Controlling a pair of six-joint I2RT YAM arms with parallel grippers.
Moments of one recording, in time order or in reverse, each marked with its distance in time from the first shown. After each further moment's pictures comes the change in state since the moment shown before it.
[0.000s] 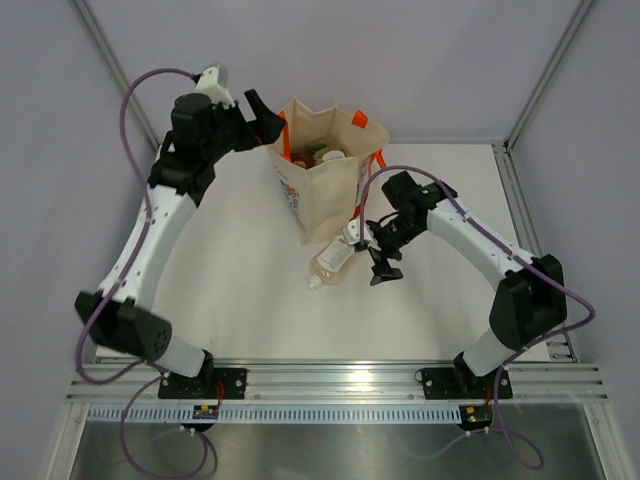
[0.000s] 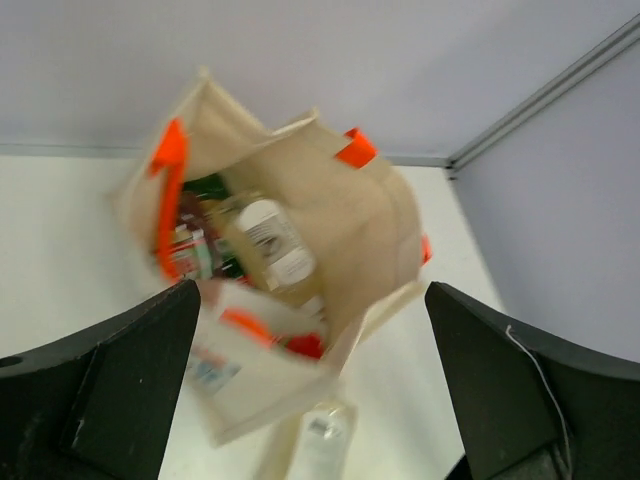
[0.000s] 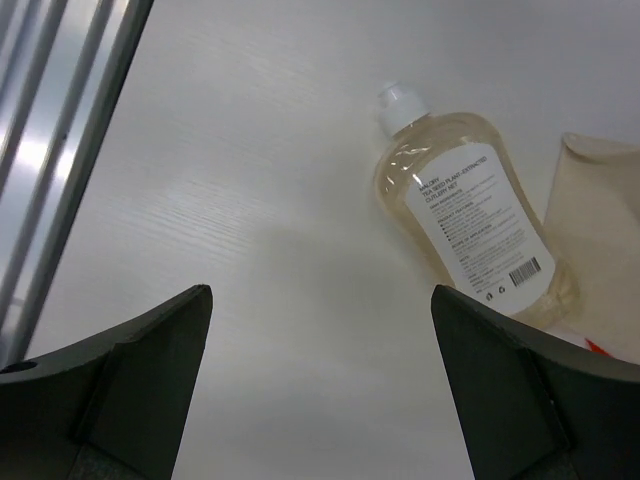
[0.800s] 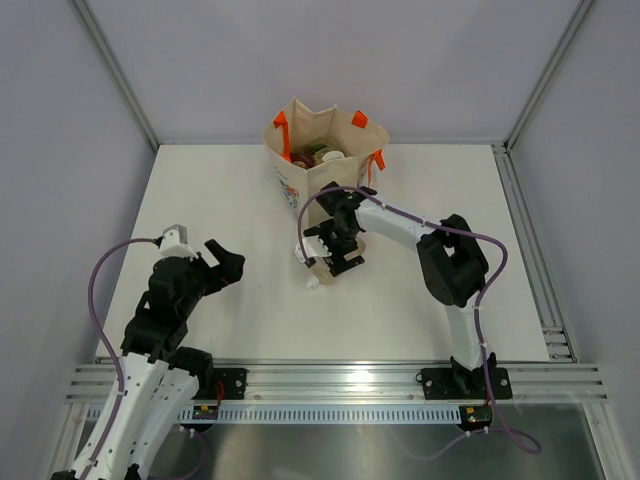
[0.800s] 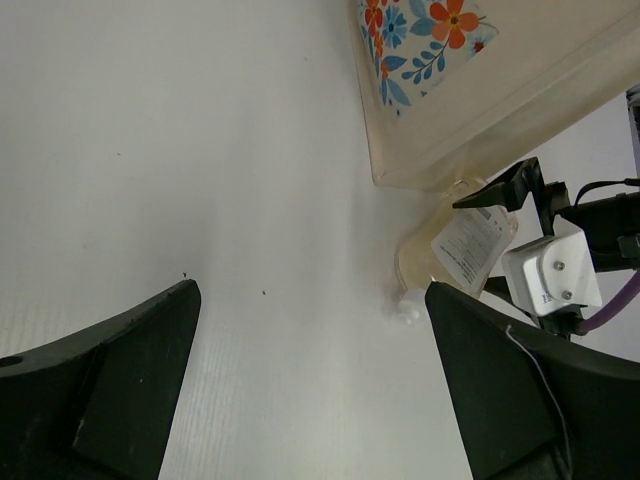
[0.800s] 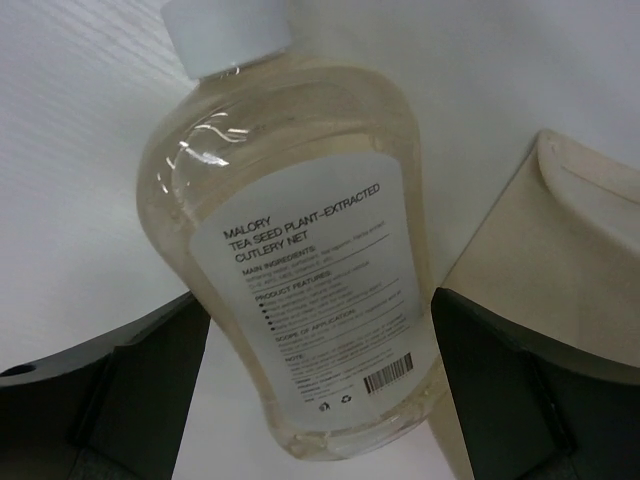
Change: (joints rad) left arm 0.019 -1.122 -1.129 -0.209 -0.265 -0.100; right arm 0.216 0.487 0.259 0.208 0.479 -0.111
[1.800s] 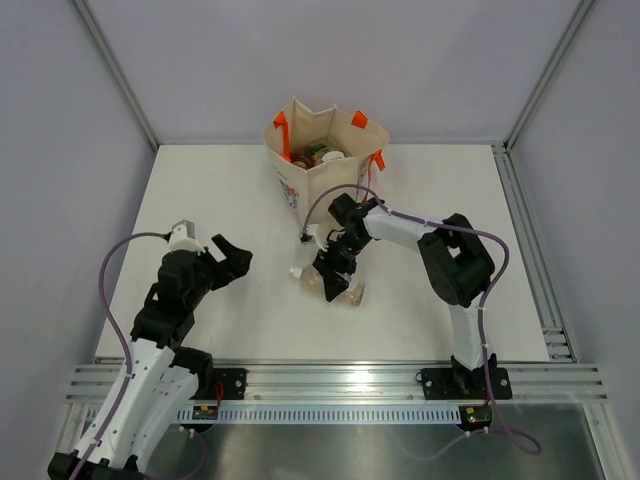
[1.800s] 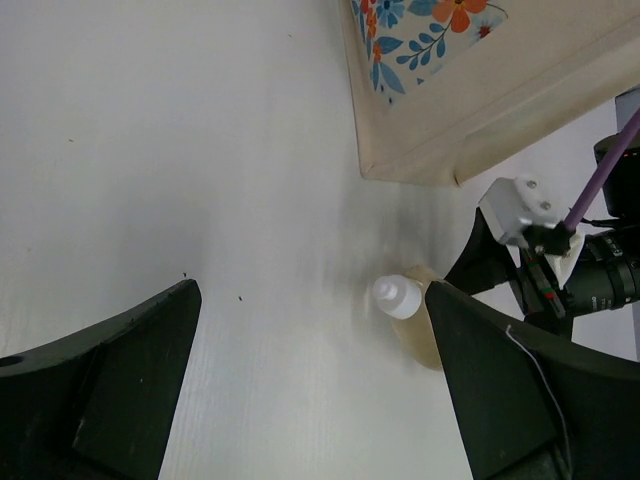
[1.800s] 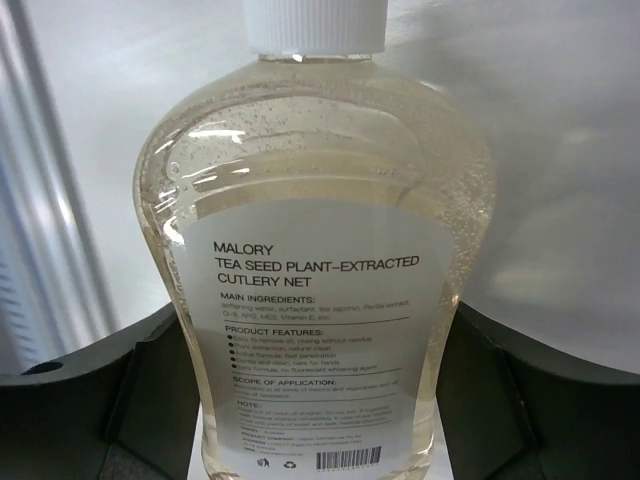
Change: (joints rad) left arm 0.000 0.093 -0.064 0.125 0.048 -0.056; right arm -0.005 -0.002 -0.128 0.067 -0.315 0.855
